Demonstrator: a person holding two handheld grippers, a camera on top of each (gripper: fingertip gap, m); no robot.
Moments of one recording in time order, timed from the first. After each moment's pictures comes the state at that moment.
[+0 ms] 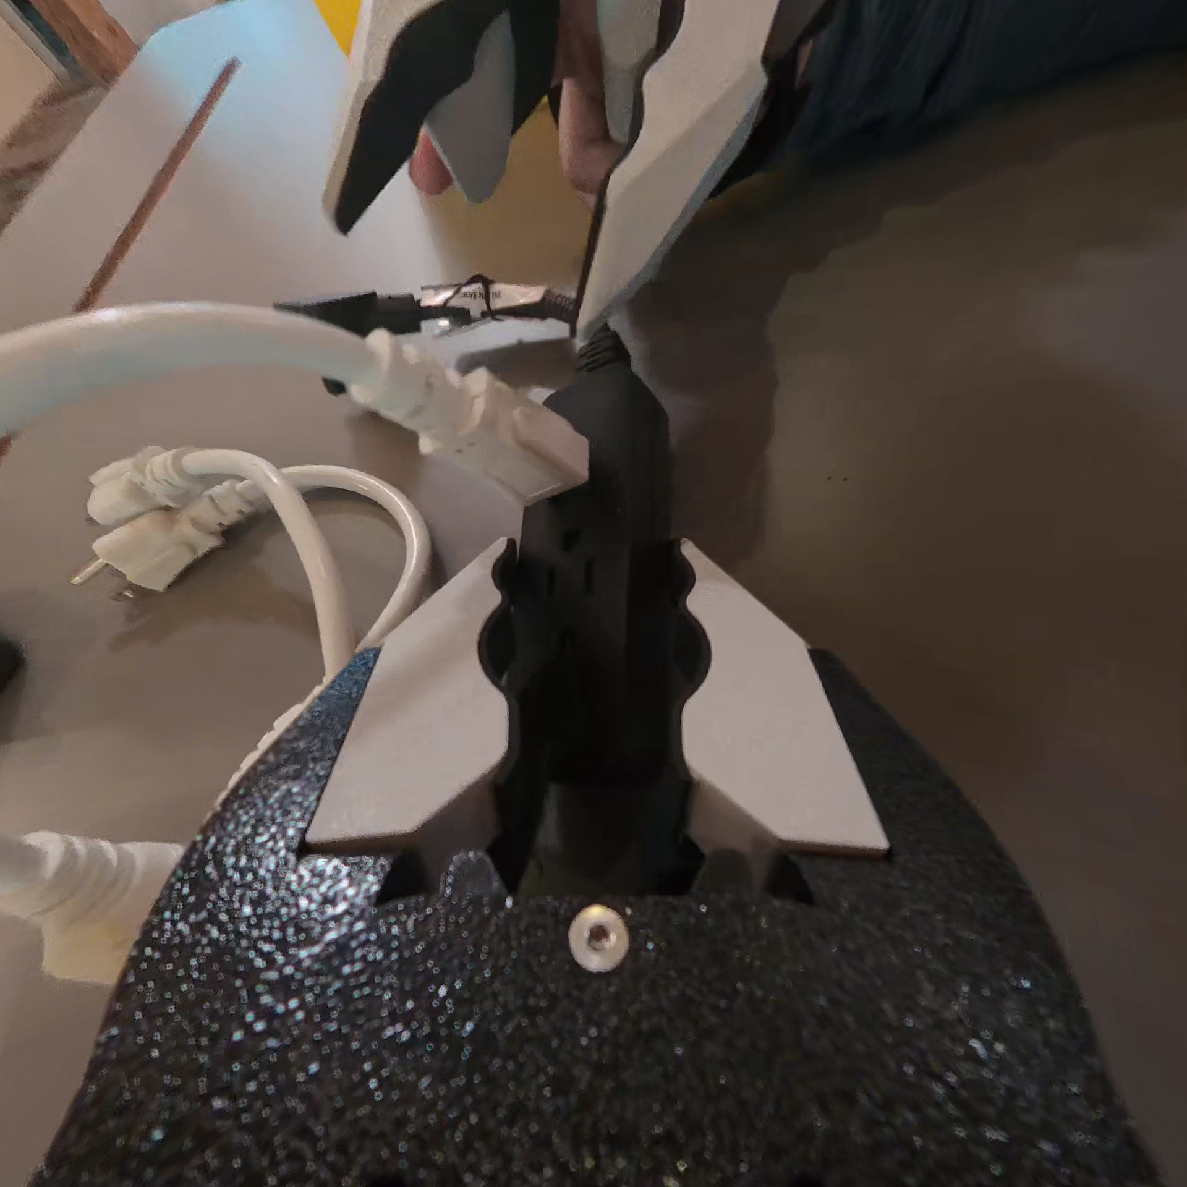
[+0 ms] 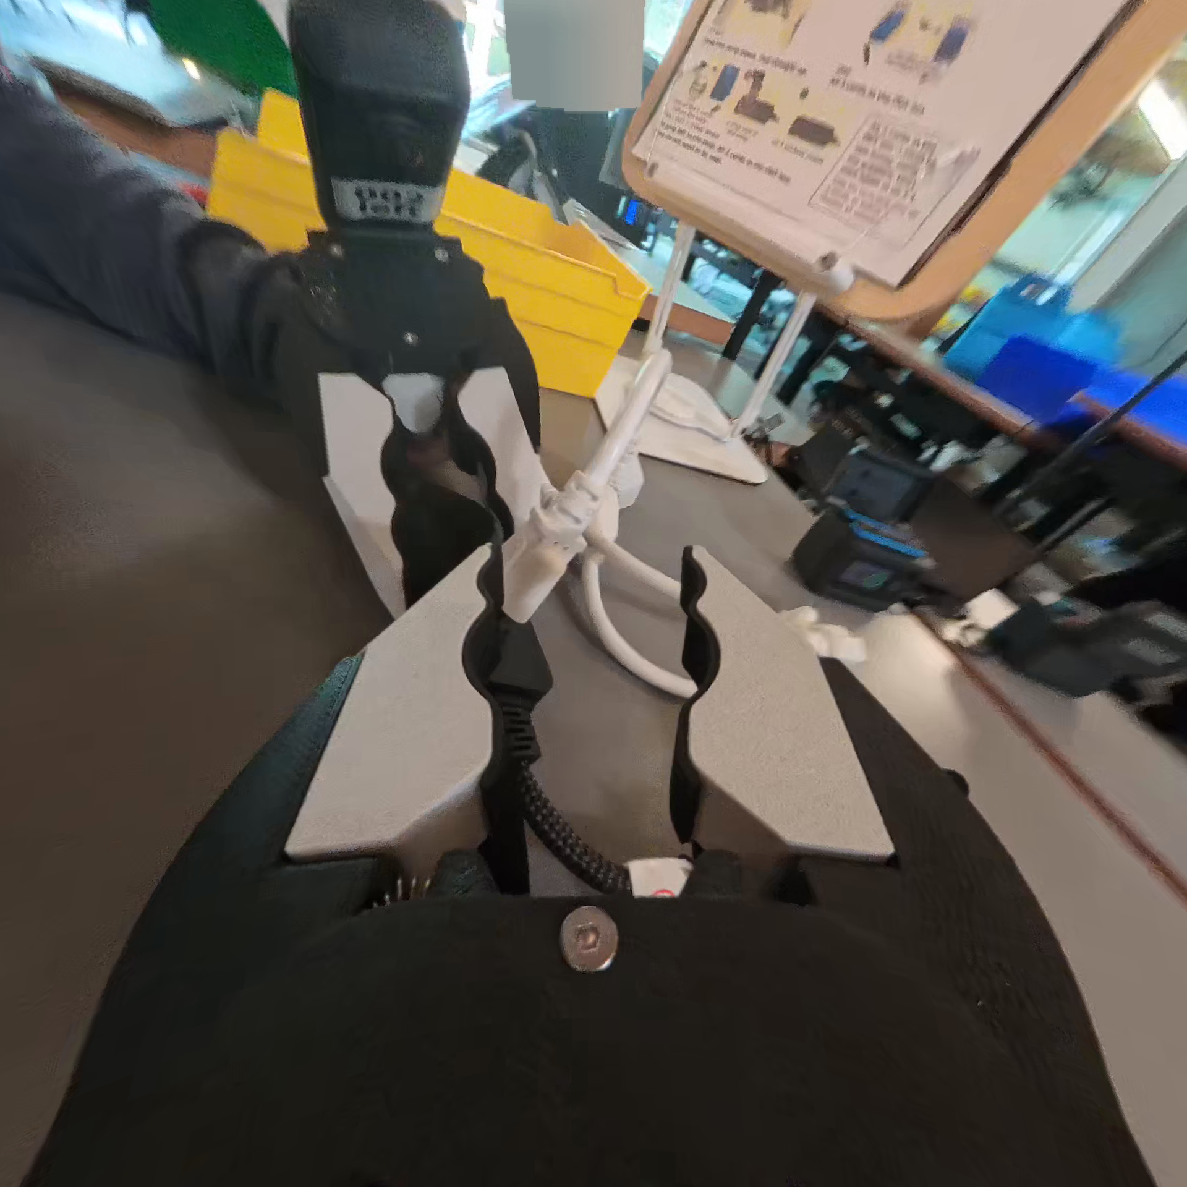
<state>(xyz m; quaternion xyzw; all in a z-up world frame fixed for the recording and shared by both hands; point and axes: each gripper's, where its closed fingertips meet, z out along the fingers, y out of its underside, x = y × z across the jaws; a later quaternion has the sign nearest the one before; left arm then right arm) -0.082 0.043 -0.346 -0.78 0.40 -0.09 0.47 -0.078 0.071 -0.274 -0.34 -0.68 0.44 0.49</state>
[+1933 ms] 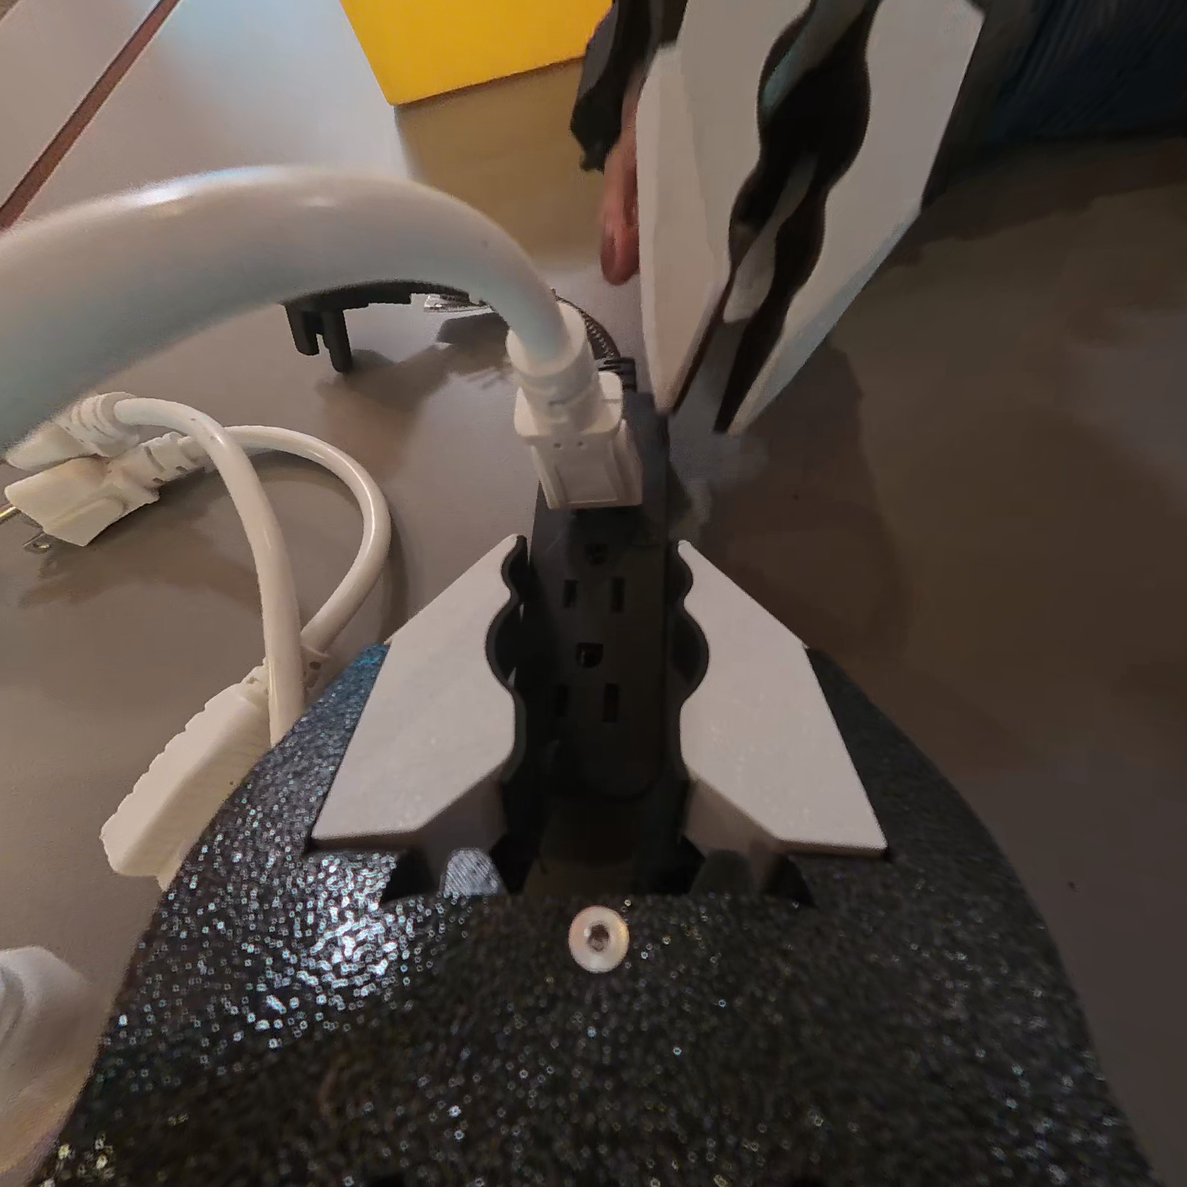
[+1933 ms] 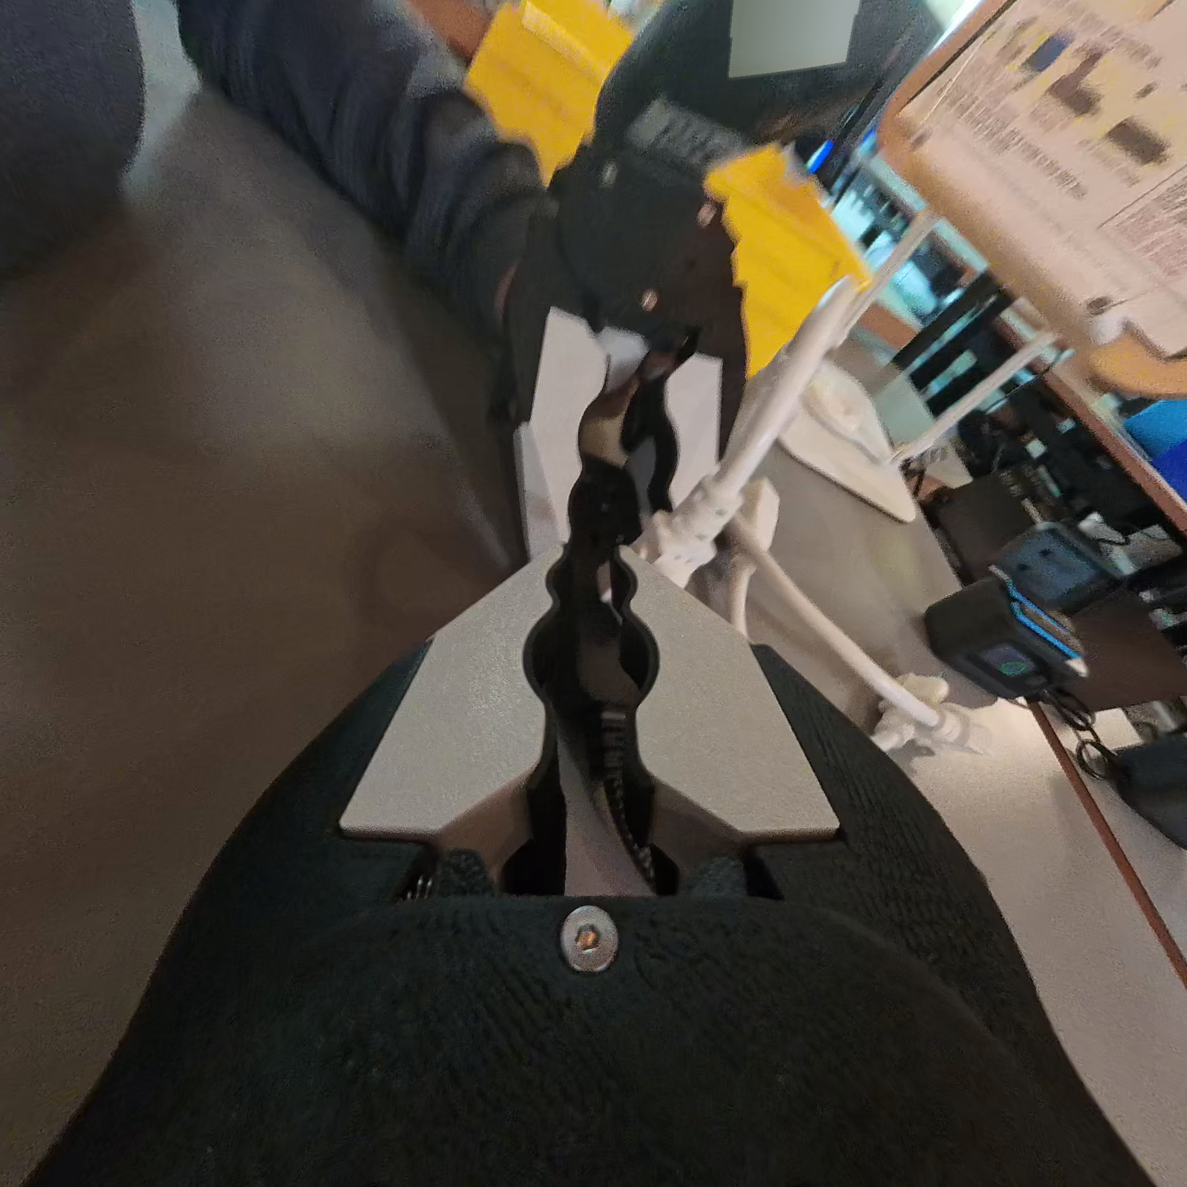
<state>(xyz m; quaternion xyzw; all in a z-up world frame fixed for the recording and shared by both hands) -0.075 0.037 -0.350 -0.81 0.36 -0.12 0.45 -0.058 0.016 -0.304 -0.24 -0.78 0.40 0.42</state>
